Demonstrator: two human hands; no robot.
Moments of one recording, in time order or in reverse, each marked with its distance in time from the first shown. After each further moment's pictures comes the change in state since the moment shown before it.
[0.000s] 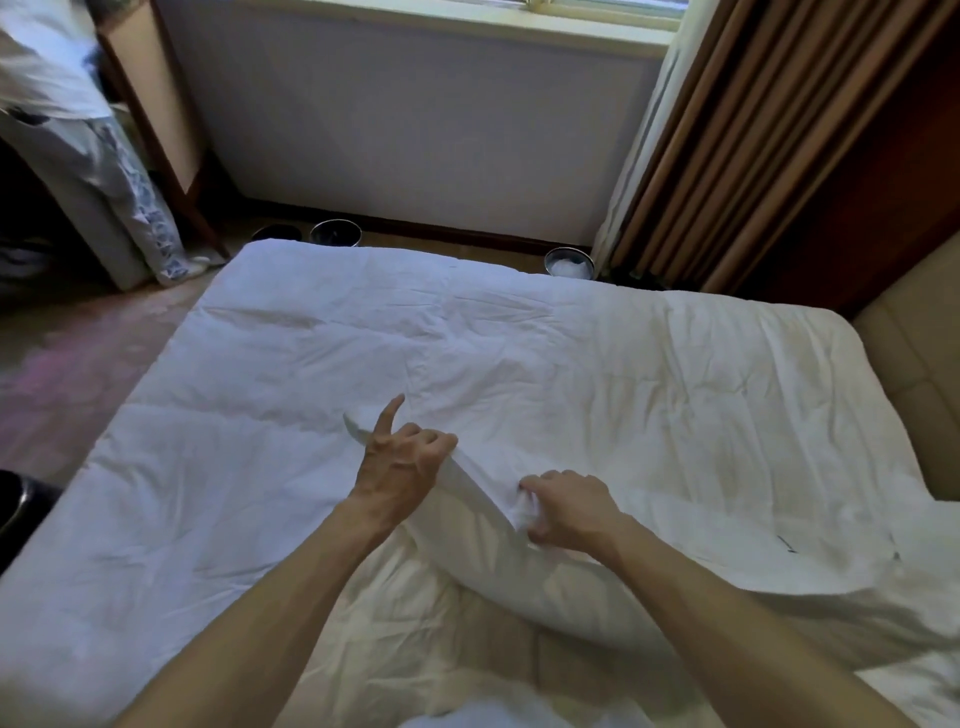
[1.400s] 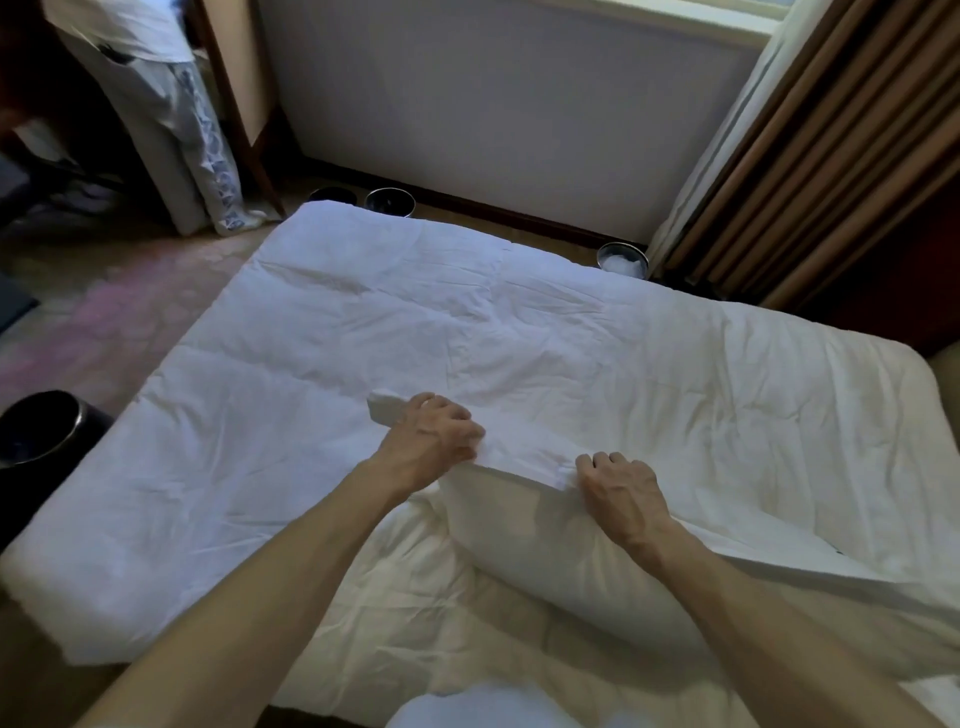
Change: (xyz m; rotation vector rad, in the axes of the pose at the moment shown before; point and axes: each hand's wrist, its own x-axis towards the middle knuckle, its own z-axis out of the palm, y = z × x) left_hand -0.004 -0.035 0.012 -0.300 -0.194 -0.049; right_hand 0.018 0.009 -0.002 -0.382 0.360 -0.023
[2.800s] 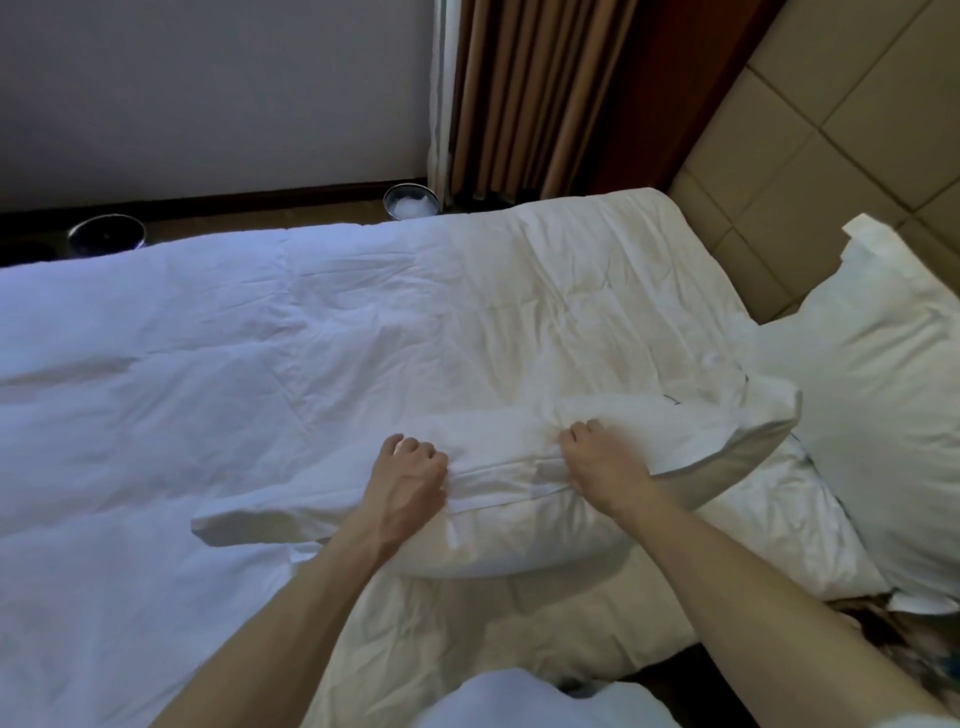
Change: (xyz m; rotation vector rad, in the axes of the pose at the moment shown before) left_hand 0.054 0.073 0.075 0.119 -0.246 0.347; right_hand -0.087 0.036 0.021 0.044 -0.270 0.443
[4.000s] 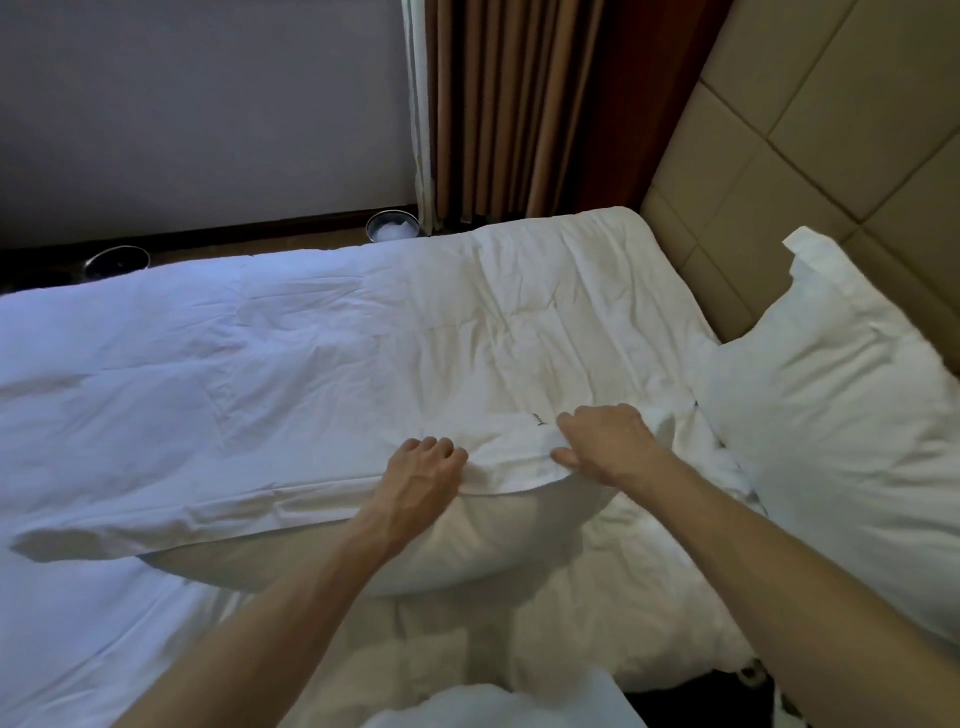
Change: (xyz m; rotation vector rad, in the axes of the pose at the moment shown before) left_hand 0.113 0.220 -0.020 0.107 0.153 0.044; right_hand -0.023 0.238 0.015 0.135 -0.109 -0.120
